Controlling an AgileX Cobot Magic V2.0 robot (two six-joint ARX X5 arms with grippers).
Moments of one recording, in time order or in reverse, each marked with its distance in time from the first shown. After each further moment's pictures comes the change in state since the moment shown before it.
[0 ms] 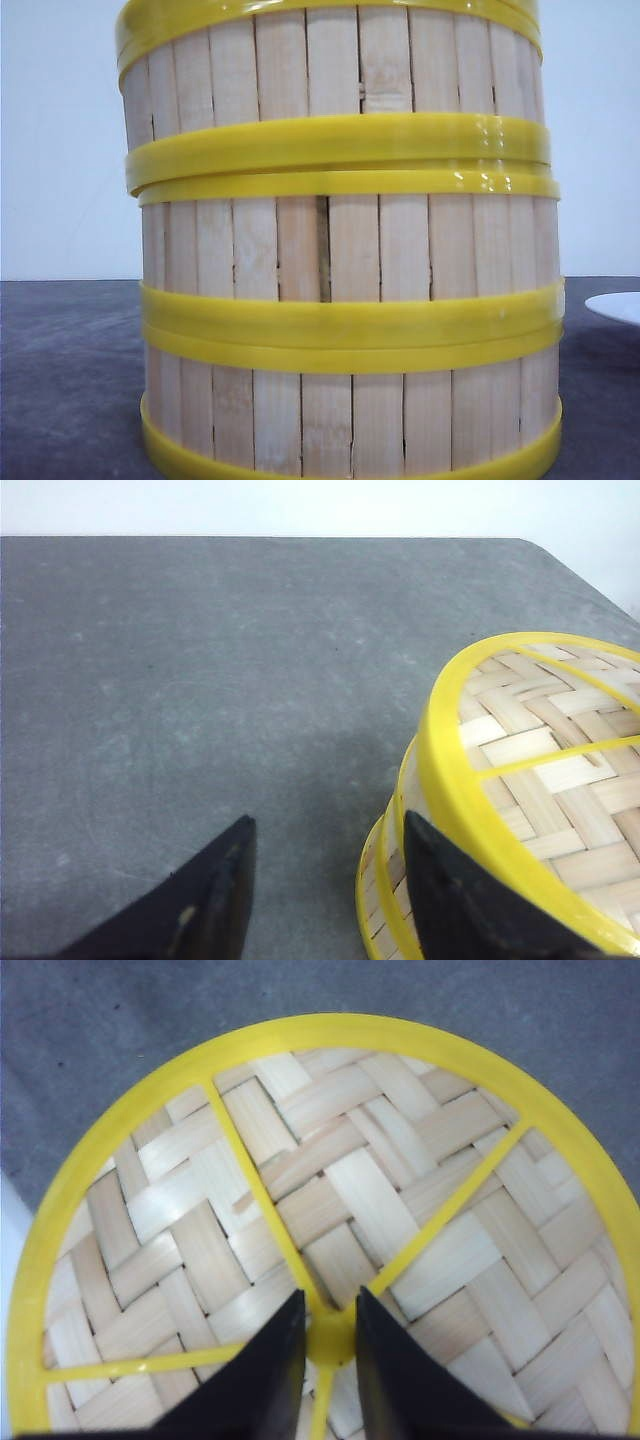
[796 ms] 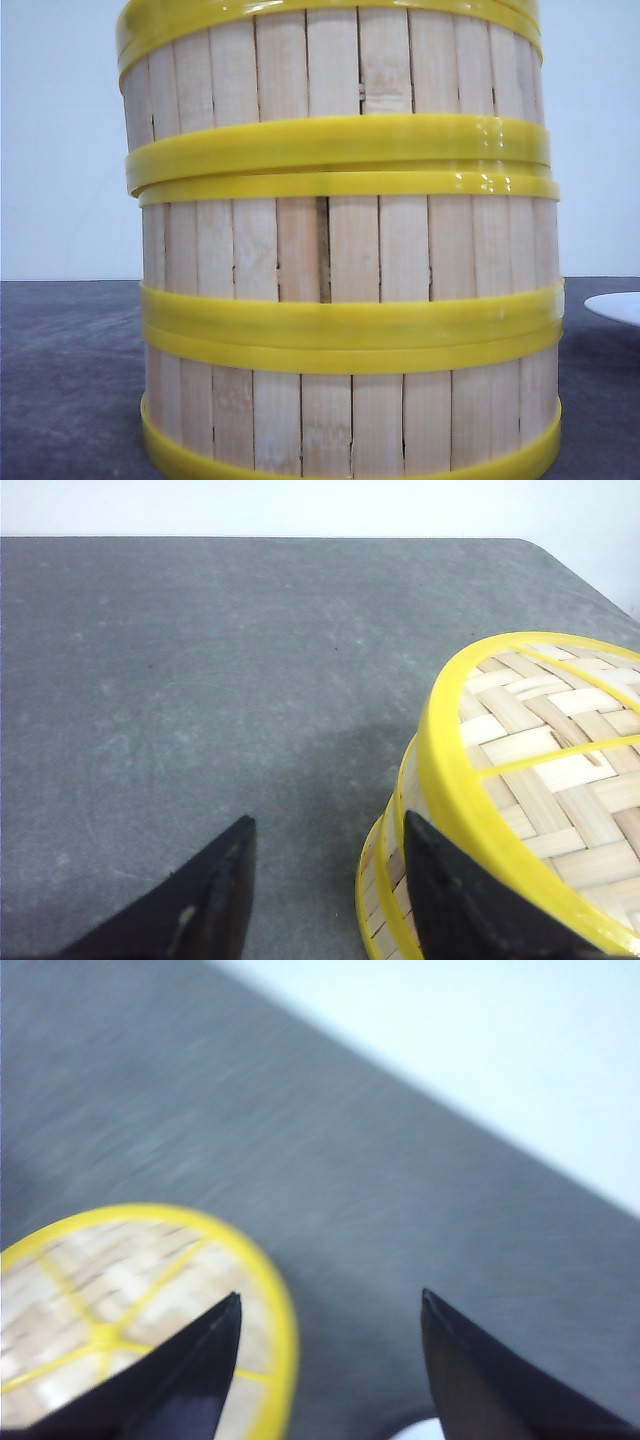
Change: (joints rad) left arm 0.000 0.000 0.000 0.000 0.000 0.000; right arm 0.002 -0.442 0.090 -0.005 0.494 0.011
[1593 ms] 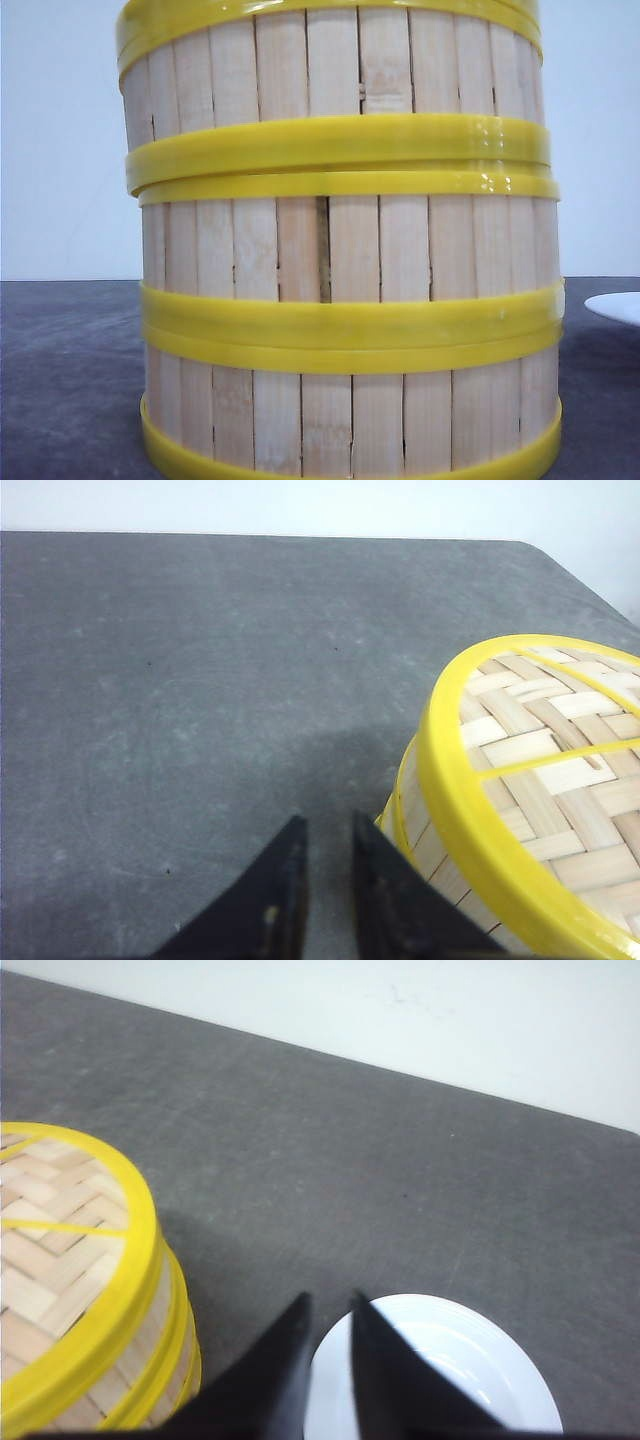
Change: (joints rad) left arm 0.000 0.000 0.000 -0.001 0.000 -0.014; right arm 0.000 -0.460 -0.627 0.140 0.126 0.174
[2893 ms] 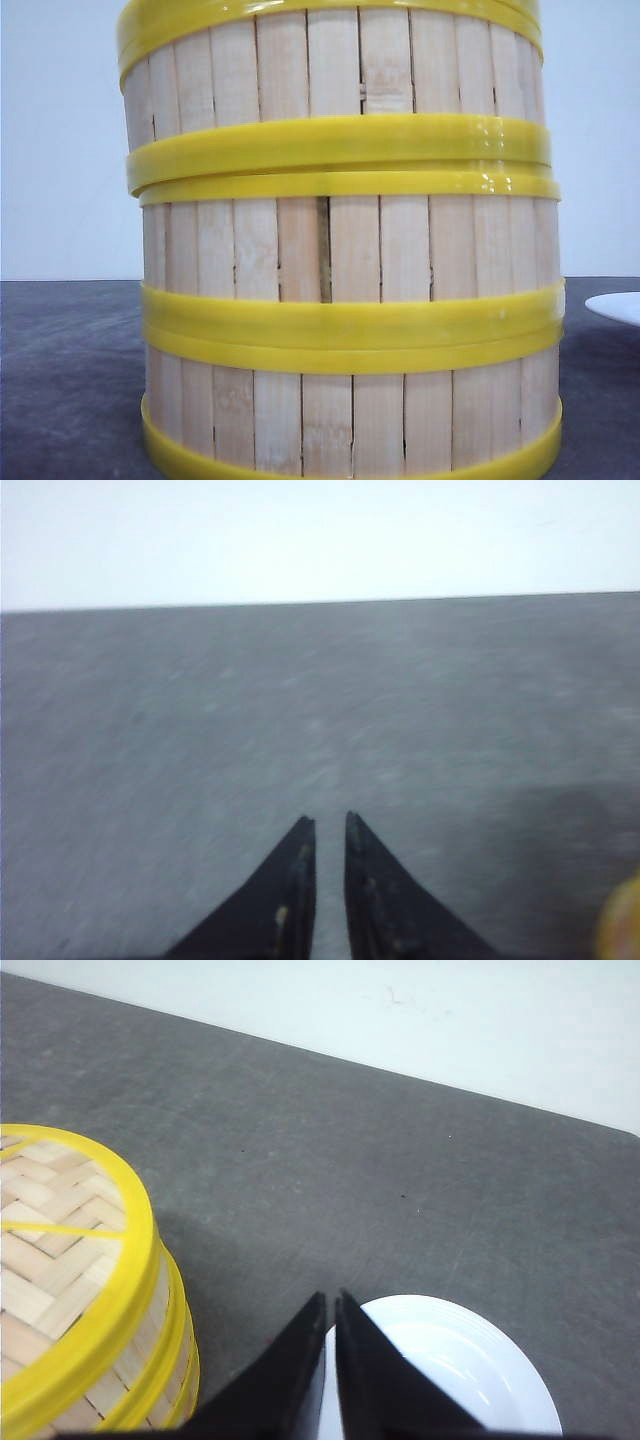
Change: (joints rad) left arm 0.342 -0.201 -0.328 0.253 -0.060 0.188; right arm 0.000 0.000 0.000 0.000 0.002 0.000
